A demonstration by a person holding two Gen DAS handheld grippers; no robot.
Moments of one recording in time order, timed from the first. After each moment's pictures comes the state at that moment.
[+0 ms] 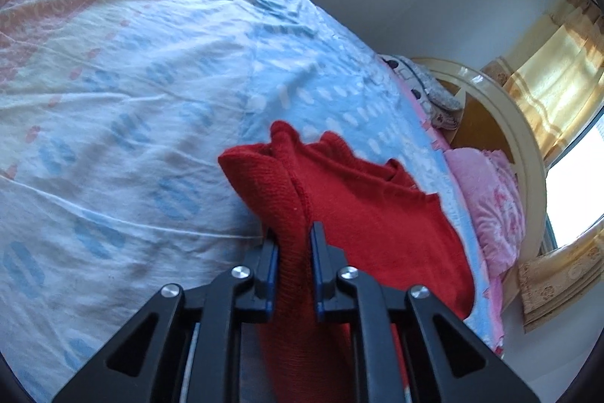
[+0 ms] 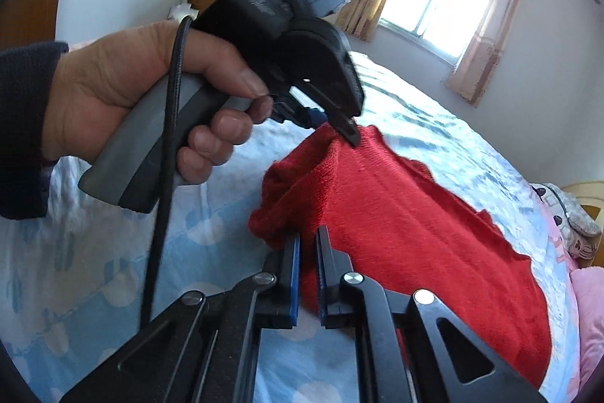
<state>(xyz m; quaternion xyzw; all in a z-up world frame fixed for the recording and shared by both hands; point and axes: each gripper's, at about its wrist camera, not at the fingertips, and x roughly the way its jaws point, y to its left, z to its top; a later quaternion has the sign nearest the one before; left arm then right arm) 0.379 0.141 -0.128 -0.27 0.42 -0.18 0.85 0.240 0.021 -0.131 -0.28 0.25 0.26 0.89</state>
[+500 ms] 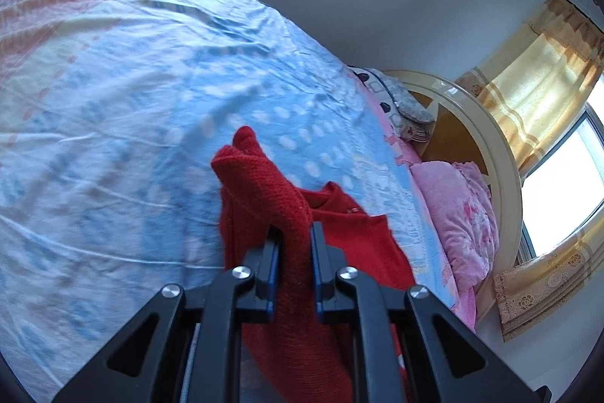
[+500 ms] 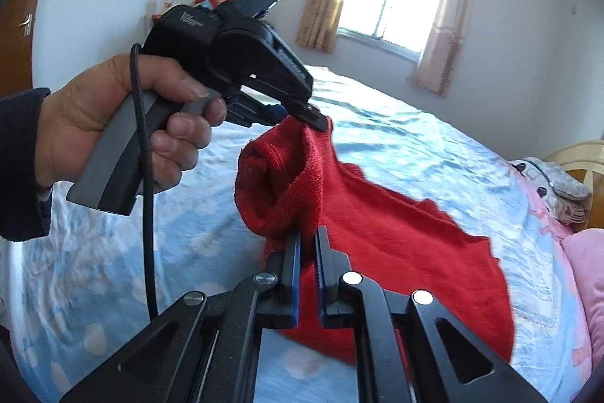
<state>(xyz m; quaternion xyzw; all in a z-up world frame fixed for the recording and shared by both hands) 0.395 0.091 -0.080 -0.29 0.39 -0.21 0.85 0.247 -0.057 -0.093 -0.21 0.23 0.23 0.92</state>
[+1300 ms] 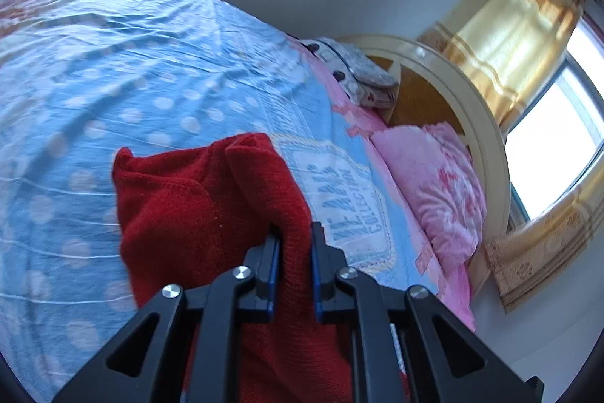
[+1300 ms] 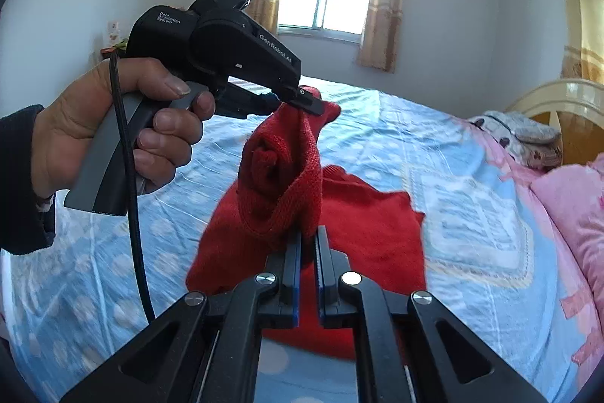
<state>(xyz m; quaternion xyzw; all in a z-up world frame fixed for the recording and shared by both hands) 0.427 -0.046 -0.050 -0.23 0.39 -0.28 0.84 0.271 -0.177 -0.080 -0.13 0.25 0.16 0.95</state>
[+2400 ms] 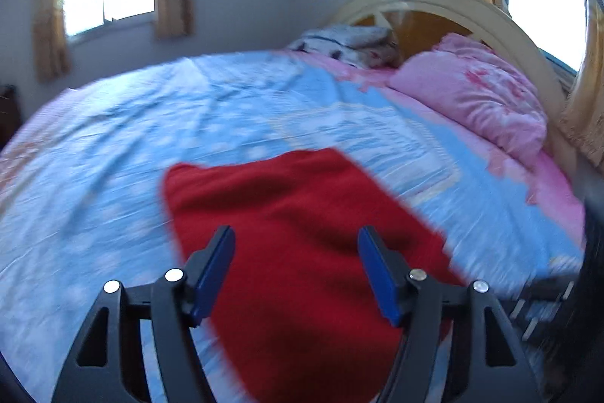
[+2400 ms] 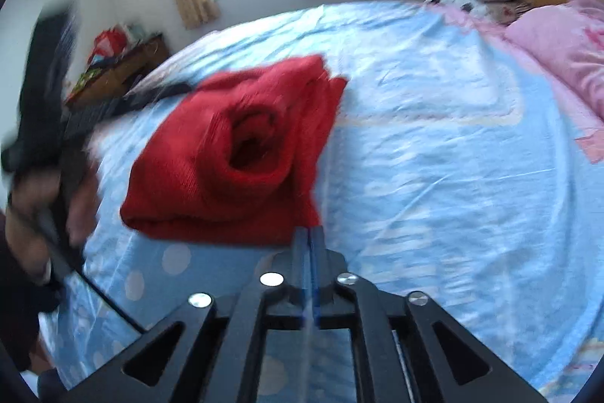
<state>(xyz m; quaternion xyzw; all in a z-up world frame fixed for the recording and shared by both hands) 0.323 -0.098 -0.075 0.03 0.30 -0.21 0.93 0.271 -0.300 -0.125 0.05 0.38 0.12 0.92</state>
